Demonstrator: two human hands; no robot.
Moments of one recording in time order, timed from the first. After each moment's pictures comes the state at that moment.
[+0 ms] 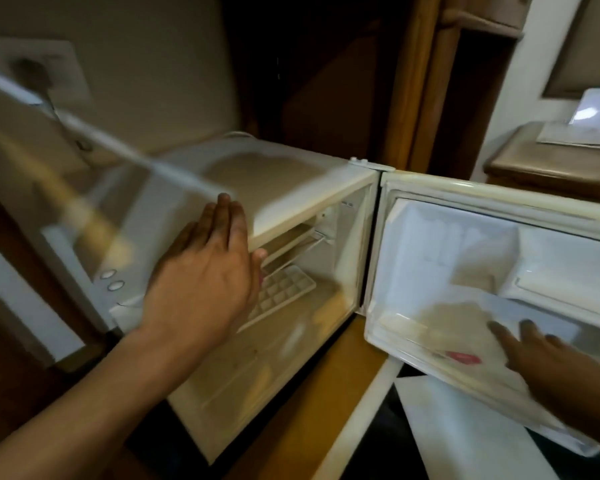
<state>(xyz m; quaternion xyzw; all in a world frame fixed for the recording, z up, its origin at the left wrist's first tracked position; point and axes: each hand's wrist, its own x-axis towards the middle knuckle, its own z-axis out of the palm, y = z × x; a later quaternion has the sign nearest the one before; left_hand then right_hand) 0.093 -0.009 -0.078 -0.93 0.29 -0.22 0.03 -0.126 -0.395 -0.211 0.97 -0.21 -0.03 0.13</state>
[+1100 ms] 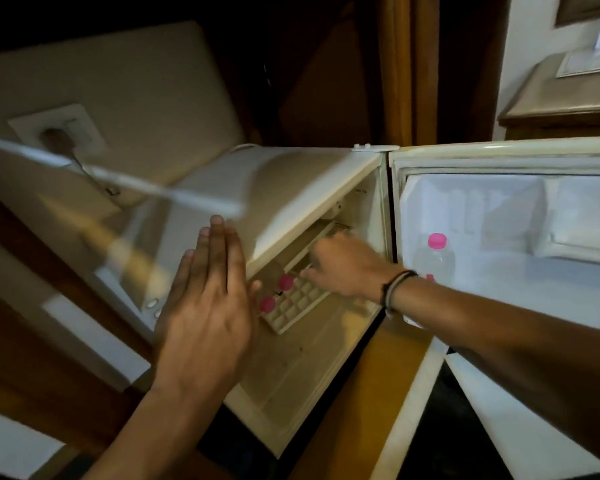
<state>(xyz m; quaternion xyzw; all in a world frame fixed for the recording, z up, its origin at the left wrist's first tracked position) 0.076 0.025 -0.083 -0.91 0.28 -0.28 0.12 0.099 -0.207 -0.122 0.98 -0.04 0.09 -0.17</state>
